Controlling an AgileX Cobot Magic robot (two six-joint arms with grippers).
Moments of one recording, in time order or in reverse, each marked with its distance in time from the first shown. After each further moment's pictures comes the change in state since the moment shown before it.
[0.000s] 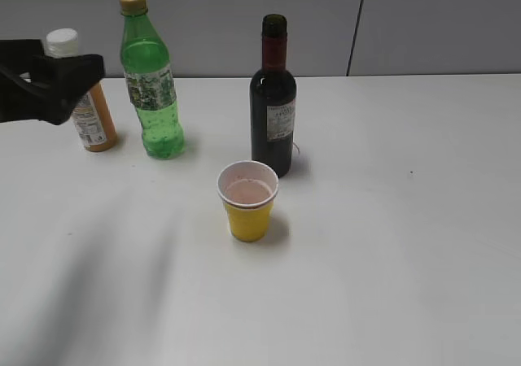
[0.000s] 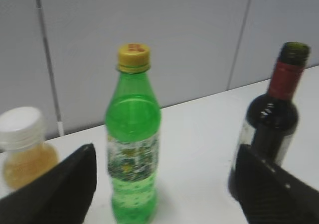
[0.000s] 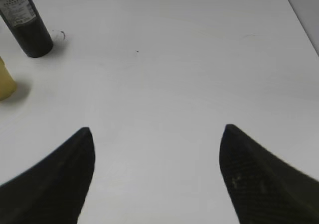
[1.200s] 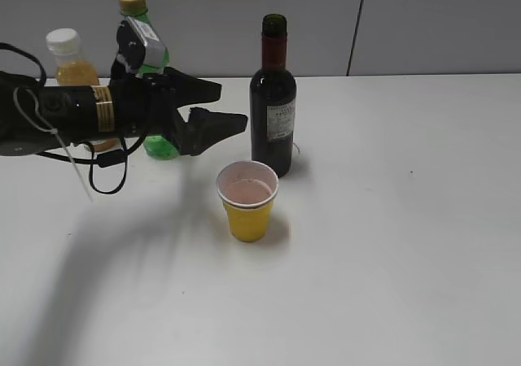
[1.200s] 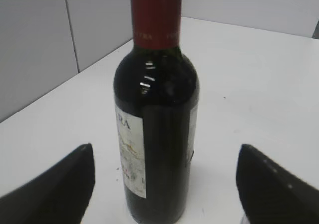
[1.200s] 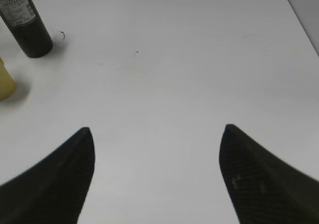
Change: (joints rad) left arm -0.019 0.764 -0.516 0.740 -0.433 -0.303; right arm 0.000 0.000 0.000 0.000 -0.001 0.001
